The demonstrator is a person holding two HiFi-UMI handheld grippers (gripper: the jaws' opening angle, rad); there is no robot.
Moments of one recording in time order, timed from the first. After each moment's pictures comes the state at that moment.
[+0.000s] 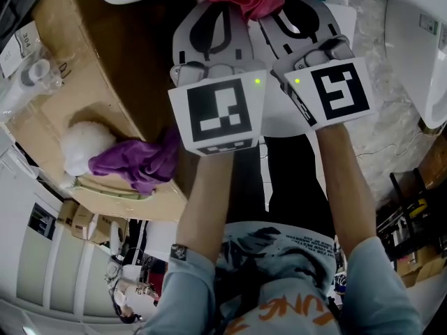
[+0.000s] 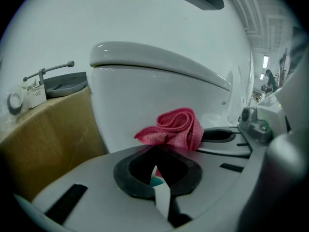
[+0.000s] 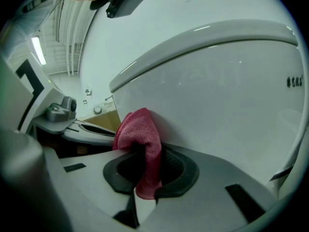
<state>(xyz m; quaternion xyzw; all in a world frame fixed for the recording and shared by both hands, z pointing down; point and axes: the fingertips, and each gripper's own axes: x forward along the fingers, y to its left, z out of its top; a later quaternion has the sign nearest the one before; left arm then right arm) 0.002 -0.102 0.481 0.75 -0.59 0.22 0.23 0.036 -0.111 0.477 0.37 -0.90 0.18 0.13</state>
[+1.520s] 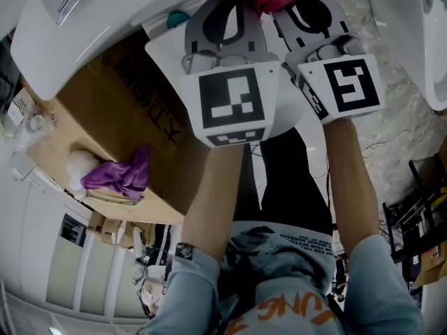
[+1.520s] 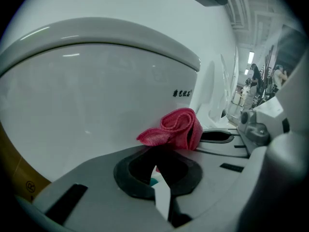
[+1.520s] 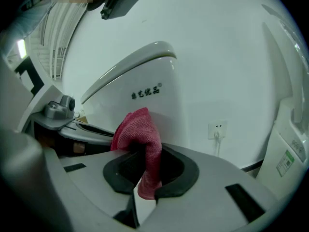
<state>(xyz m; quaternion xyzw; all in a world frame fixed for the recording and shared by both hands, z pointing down) 0.197 -0.135 0.493 0.79 -0.51 0.25 0.22 0.234 -0.140 0.491 0.46 -0.86 0.20 0.11</state>
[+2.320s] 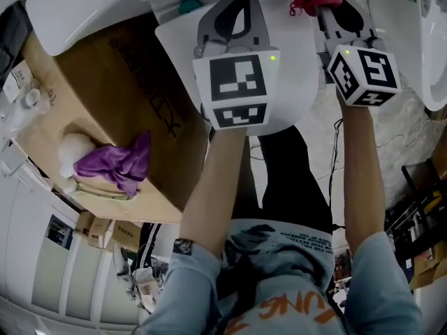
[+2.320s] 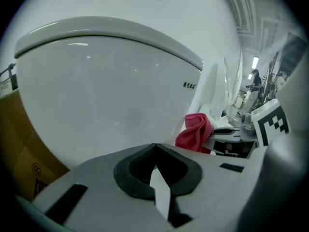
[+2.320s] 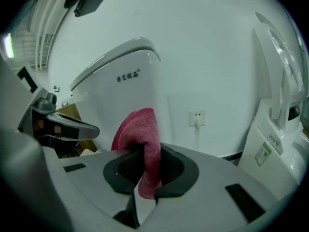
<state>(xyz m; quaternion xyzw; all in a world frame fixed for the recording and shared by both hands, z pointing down) 0.157 -0.101 0.507 0.78 -0.51 0.24 0.26 0.279 -0.115 0.526 0.52 -0.80 0.22 0.17</state>
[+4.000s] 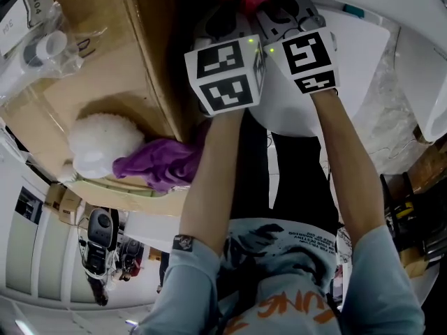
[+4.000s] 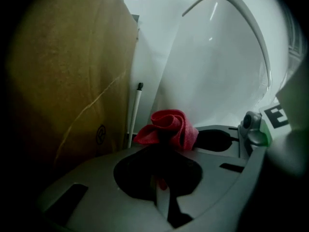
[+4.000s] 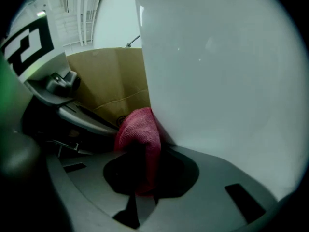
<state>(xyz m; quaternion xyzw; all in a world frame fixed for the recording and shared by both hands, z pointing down) -0.094 -0.071 0.601 0.64 -0.61 0.22 0.41 -0.068 -0.092 0.597 0.27 -0.90 0.15 0.30</state>
